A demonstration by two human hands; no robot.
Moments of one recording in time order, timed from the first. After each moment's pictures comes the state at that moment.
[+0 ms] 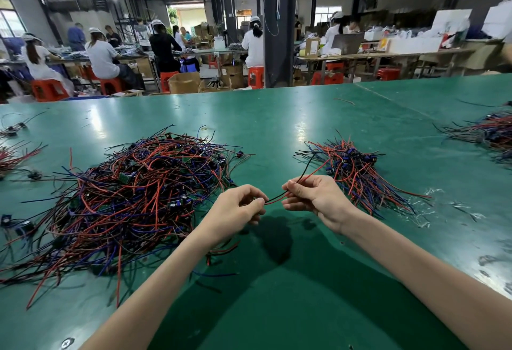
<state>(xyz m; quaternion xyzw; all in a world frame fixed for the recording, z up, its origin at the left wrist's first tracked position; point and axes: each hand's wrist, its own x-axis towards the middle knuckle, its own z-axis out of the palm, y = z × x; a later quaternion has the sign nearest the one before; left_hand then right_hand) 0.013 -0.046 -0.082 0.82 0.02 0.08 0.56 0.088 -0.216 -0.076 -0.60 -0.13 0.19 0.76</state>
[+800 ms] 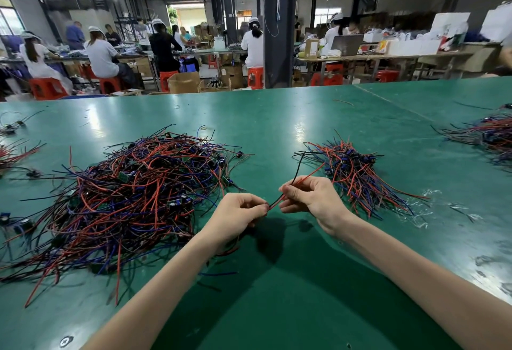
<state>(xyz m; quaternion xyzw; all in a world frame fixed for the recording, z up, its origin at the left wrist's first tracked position) 0.016 -0.052 -0.092 0.80 0.06 0.06 0.59 0.080 -0.212 -0.079 -0.63 -0.17 0.15 0.74</state>
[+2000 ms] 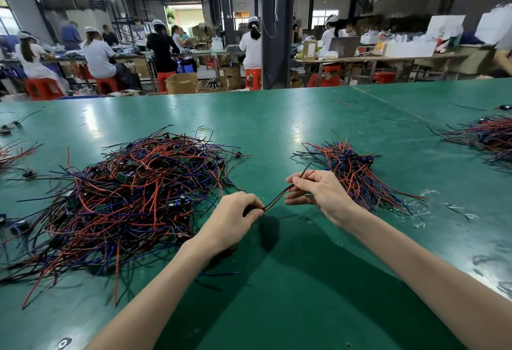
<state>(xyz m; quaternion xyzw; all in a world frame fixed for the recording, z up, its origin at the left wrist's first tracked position) 0.013 -0.044 -0.093 0.94 -0.03 0.16 0.29 0.103 -0.222 -0.078 -0.65 -0.16 0.14 0.73</state>
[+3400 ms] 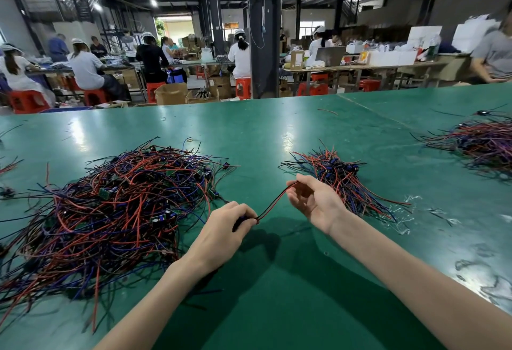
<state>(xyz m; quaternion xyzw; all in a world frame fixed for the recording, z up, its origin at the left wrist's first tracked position) 0.012 -0.051 -0.096 0.92 -0.08 0.21 0.31 0.110 -0.230 -0.071 -0.47 0.01 0.17 0.87</state>
